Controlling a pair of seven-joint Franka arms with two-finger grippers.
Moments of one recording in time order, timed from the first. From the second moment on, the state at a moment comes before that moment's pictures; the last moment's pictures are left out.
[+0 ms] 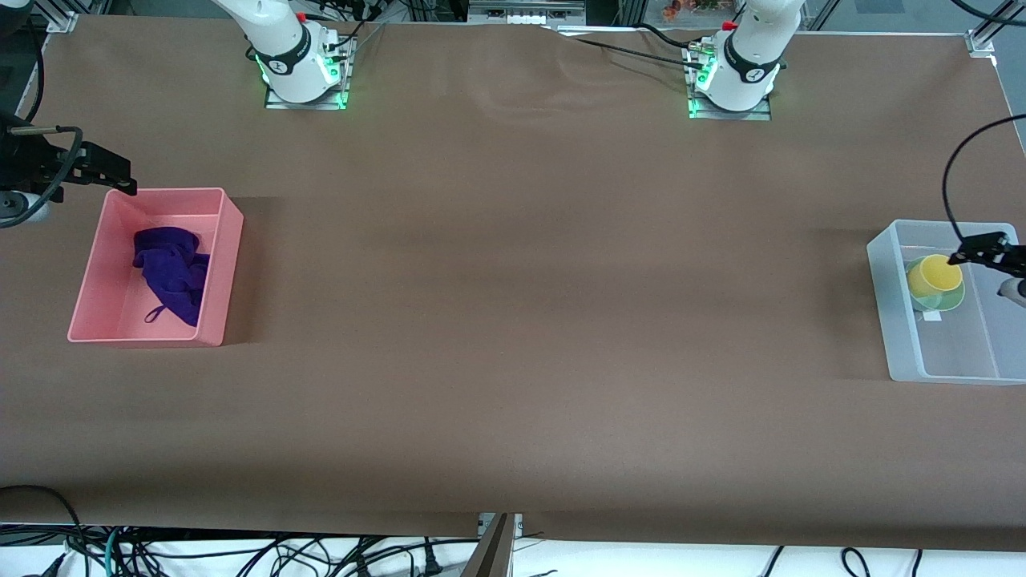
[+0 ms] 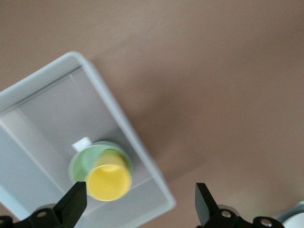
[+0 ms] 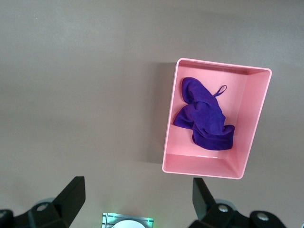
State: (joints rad) left arm 0.72 0.41 -0.51 -1.52 0.23 1.65 0.68; right arm 0.09 0.11 -0.09 -1.44 -0.02 1.42 -0.13
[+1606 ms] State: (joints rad) left arm -0.04 0.02 0.03 -1.71 -0.03 1.61 0.18; right arm 0.08 0.11 -0.09 -1.44 -0.02 1.42 -0.13
